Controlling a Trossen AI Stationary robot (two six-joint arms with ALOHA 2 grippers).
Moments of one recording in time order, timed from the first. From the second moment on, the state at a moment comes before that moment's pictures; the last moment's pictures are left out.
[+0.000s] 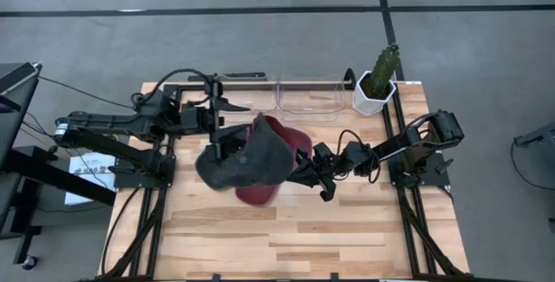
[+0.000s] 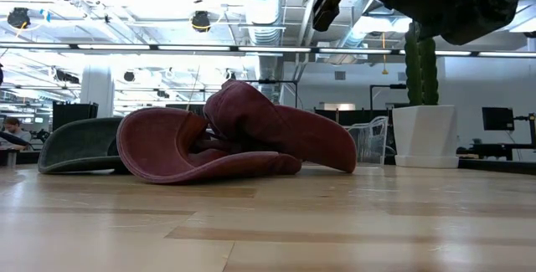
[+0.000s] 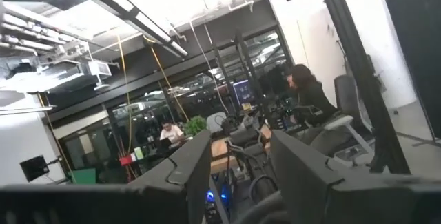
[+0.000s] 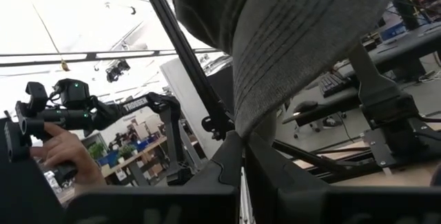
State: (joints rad) left arm -0.08 1.09 1.08 0.37 -0.01 0.43; right arm 0.17 1.66 0.62 1.36 -0.18 0.51
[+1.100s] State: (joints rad) left arm 0.00 0.90 1.08 -0.09 -0.02 -0.28; right arm 0.17 1.66 0.61 1.23 -0.18 0.47
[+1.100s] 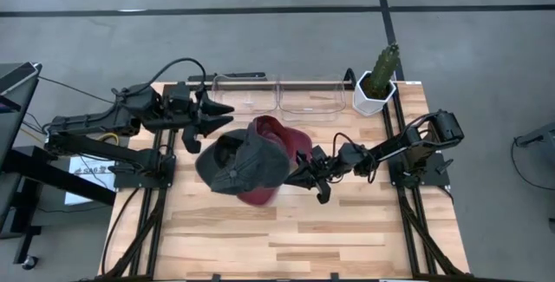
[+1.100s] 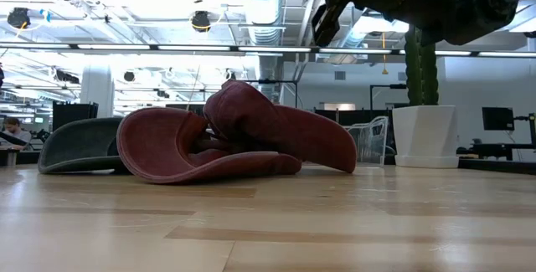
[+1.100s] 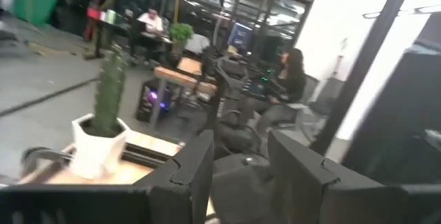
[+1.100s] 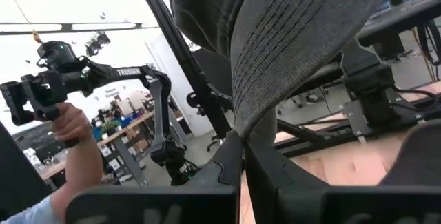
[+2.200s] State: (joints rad) left arm -0.05 0.90 1.08 -0.34 0.33 -0.48; right arm 0.17 1.66 0.61 1.15 -0.18 0.44
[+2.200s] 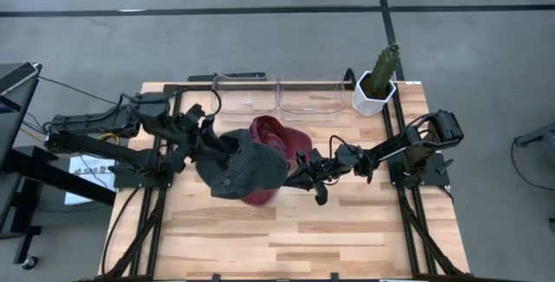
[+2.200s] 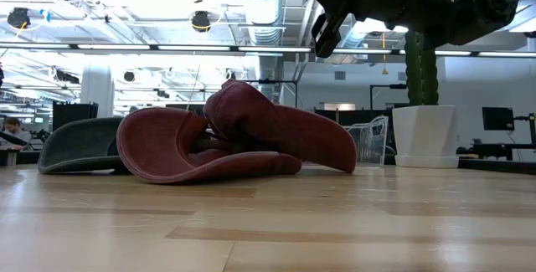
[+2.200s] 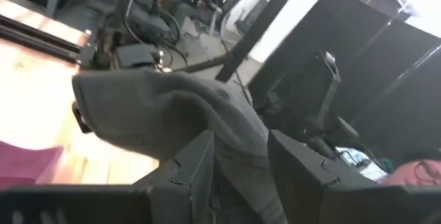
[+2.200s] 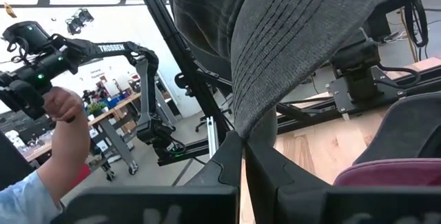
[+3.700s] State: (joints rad) left arm -0.18 0.93 1.08 -0.44 0.26 -0.48; right arm 0.15 1.66 0.61 1.13 -0.18 0.44
